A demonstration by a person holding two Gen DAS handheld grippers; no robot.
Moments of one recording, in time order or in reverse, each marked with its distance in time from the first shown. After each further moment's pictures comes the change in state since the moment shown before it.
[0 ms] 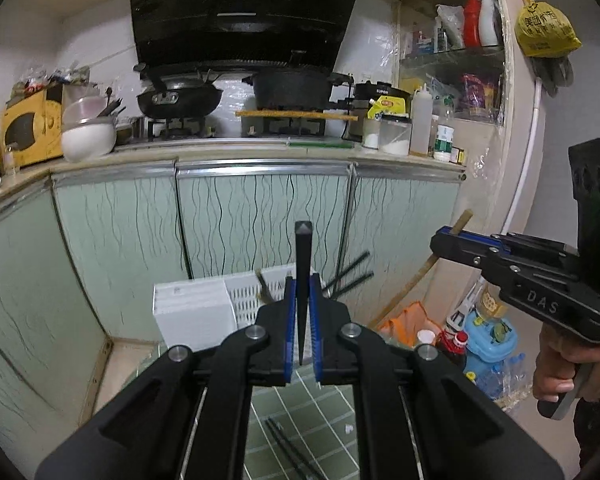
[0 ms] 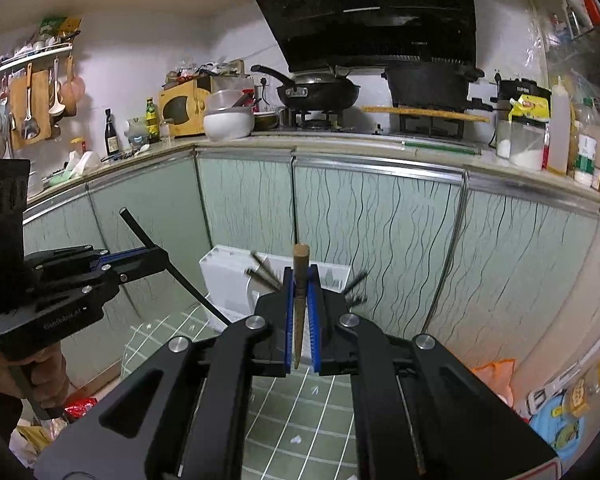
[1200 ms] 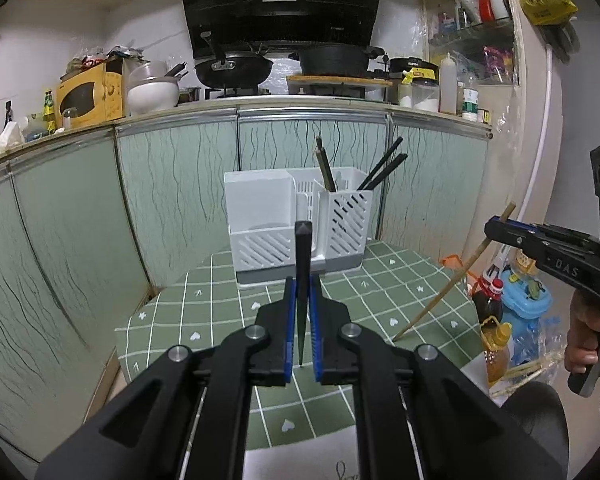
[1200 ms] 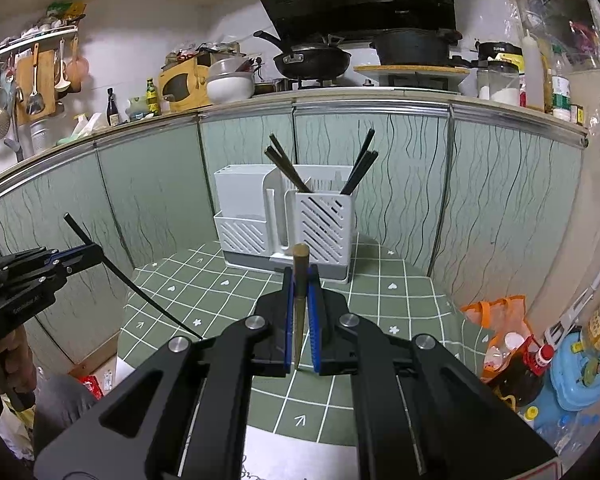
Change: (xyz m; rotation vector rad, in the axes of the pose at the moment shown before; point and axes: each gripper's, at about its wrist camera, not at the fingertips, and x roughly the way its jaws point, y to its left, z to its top) left arm -0.080 0.010 -0.165 -0.020 0.028 0.168; right arm -0.039 0.031 -0.157 0.037 0.027 -0.033
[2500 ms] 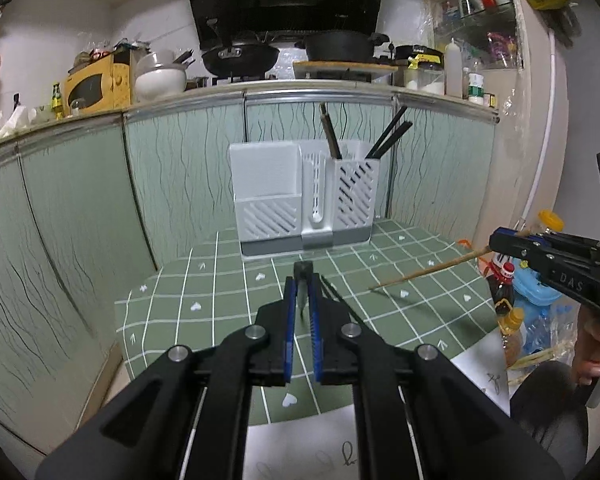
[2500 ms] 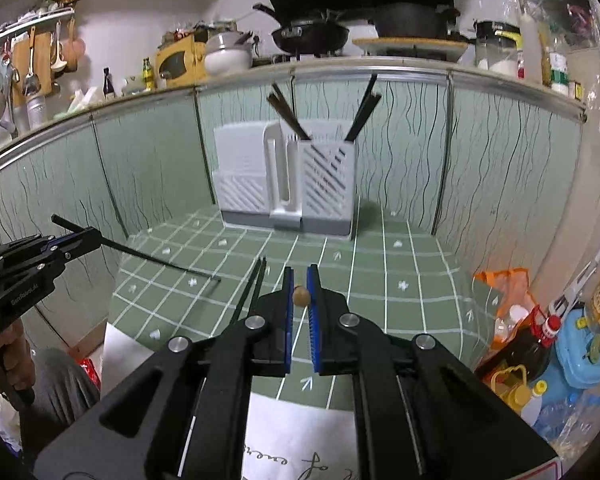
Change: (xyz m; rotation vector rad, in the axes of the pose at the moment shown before) left arm 0.003 -0.005 -0.043 0.008 0.015 0.040; right arm 0.009 0.012 -0.051 0.007 0.048 -0.006
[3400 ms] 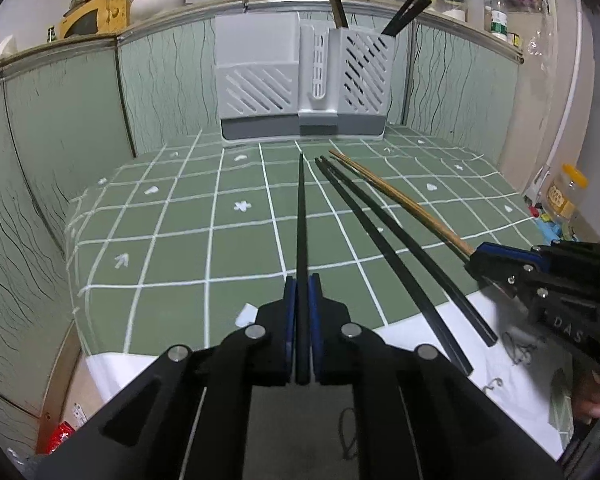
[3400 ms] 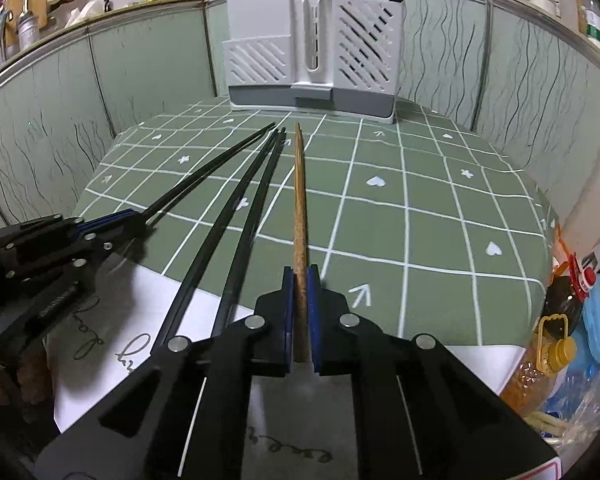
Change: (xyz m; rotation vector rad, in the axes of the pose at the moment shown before) left arm 0.084 -0.017 -0.097 -0.043 0.210 0.028; right arm 0.087 0.023 -0.098 -0.041 0.251 0.018
